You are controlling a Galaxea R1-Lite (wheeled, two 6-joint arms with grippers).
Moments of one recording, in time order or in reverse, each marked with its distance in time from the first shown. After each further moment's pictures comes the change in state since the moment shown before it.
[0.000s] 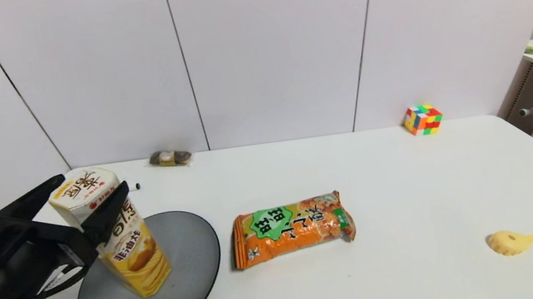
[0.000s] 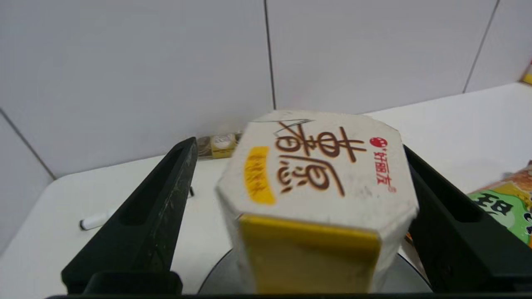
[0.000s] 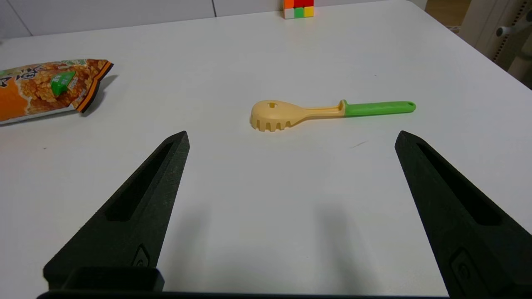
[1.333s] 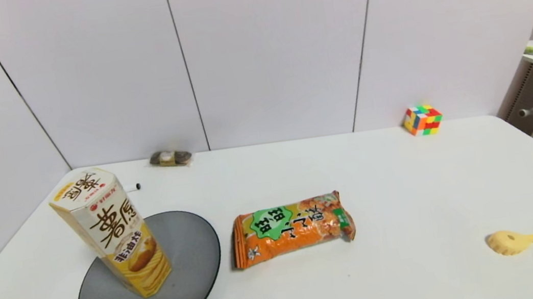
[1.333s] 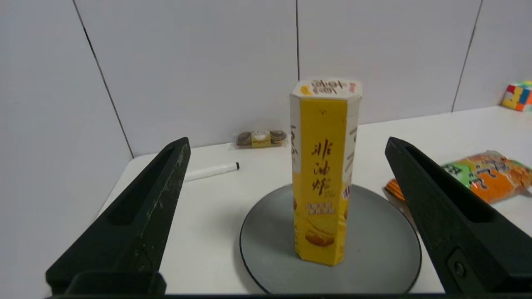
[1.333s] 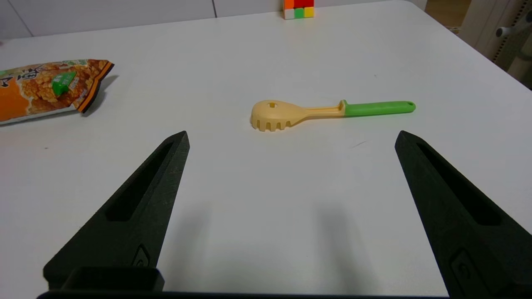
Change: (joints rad) left arm 0.218 -0.905 0.017 0.805 -0.156 -0.039; right arm 0.000 0.000 0.000 0.000 0.000 0.000
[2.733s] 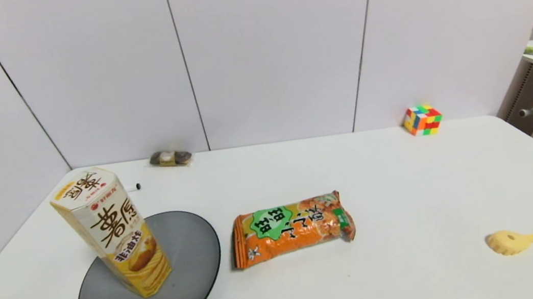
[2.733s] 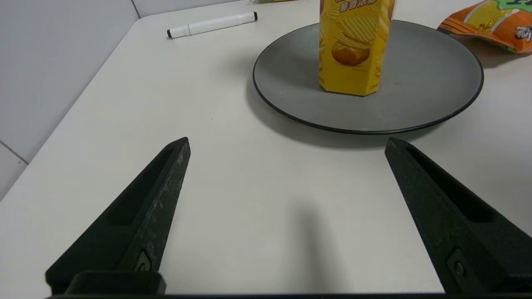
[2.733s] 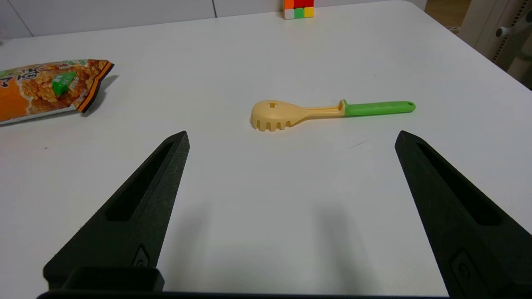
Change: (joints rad) left arm 0.111 -0.361 0.150 0.486 0.027 0.022; right arm 0.000 0.000 0.000 0.000 0.000 0.000
